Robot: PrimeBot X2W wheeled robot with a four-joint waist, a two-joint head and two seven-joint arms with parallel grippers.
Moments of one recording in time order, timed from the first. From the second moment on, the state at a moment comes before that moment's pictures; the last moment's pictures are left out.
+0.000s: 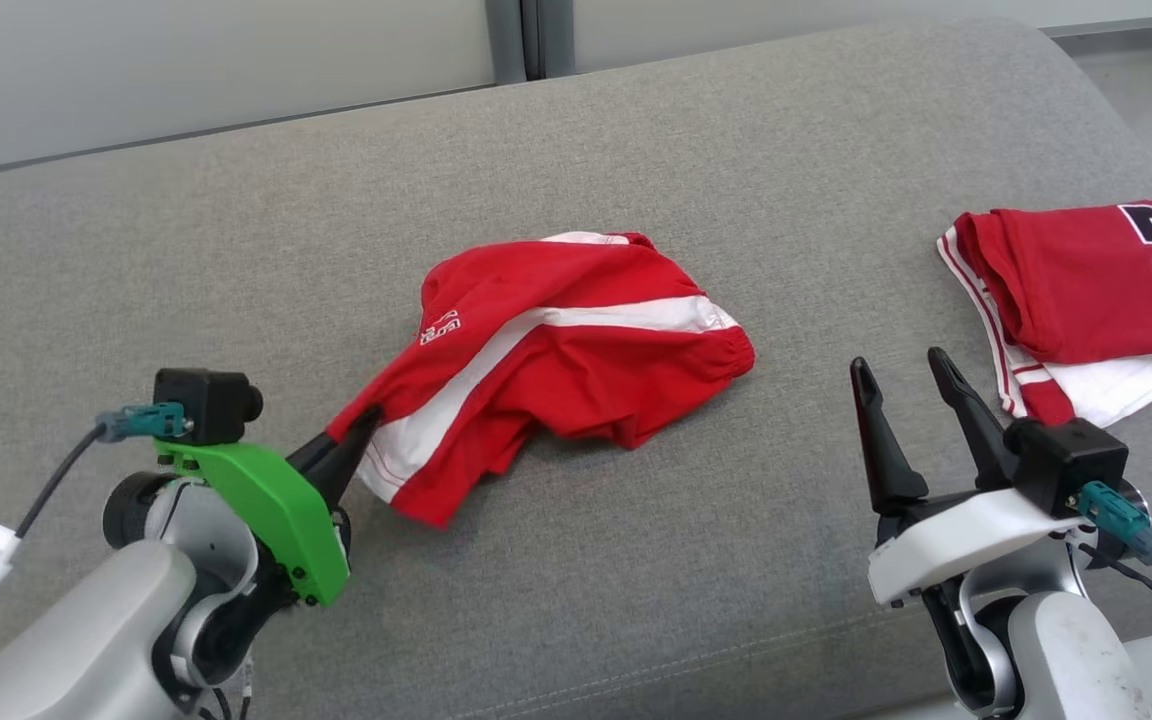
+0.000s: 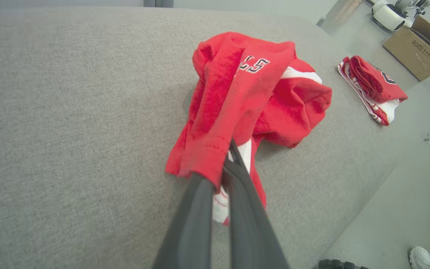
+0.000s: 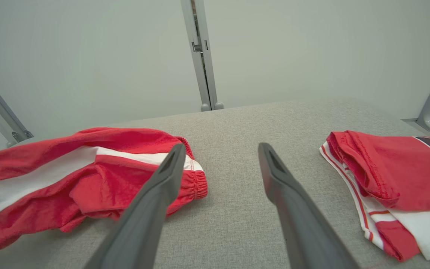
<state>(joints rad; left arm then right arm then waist) -0.51 0.57 -0.83 0.21 -1.11 0.05 0.07 -0.11 -0.05 0.07 0.00 0.20 0.13 -0.05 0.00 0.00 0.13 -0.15</state>
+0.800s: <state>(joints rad) -0.81 0.64 -0.80 0.45 -1.10 -0.03 0.25 -0.25 -0.07 0.22 0.12 0.22 0.13 -0.06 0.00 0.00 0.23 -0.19</state>
